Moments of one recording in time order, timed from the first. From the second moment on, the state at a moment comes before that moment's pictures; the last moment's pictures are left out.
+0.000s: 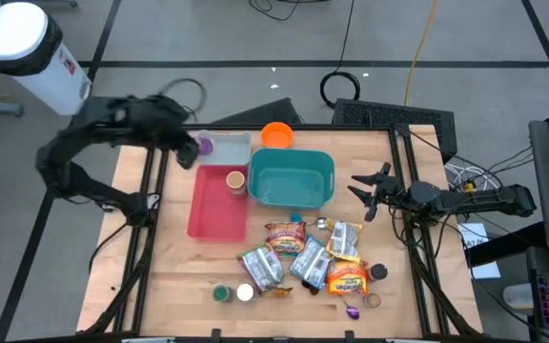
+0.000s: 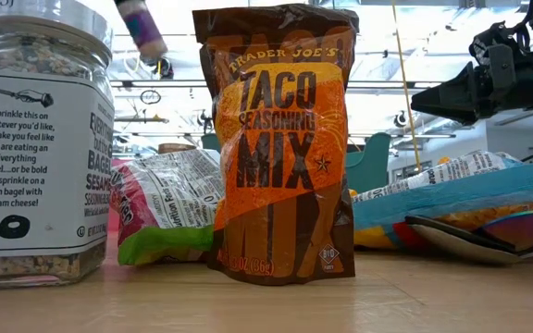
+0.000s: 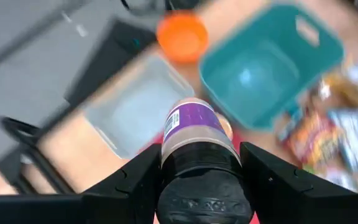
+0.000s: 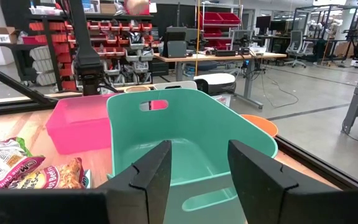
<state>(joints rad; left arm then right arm) 0.25 1.30 1.86 -1.56 -0.21 -0.47 0.03 0.24 0.02 0.21 0.42 0.01</state>
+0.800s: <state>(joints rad) 0.47 1.33 1.17 -1.23 0.01 -0.34 0.03 0.24 0.02 0.21 0.41 0.01</state>
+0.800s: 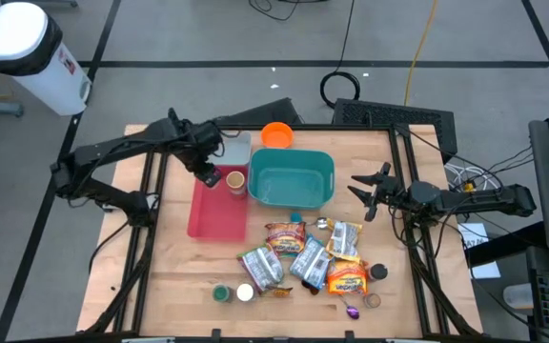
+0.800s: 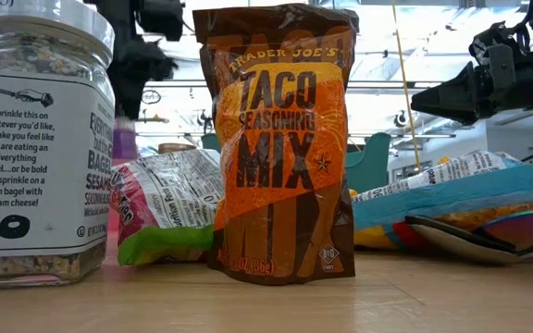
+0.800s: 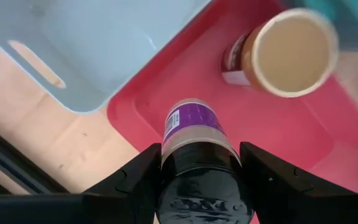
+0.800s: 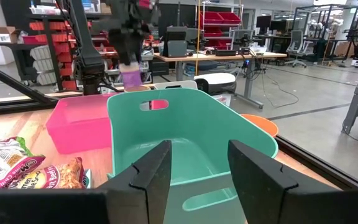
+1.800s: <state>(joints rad) 0.12 1.62 1.25 -1.07 -0.04 -0.53 0.03 0.24 0.02 0.21 0.41 0.01</state>
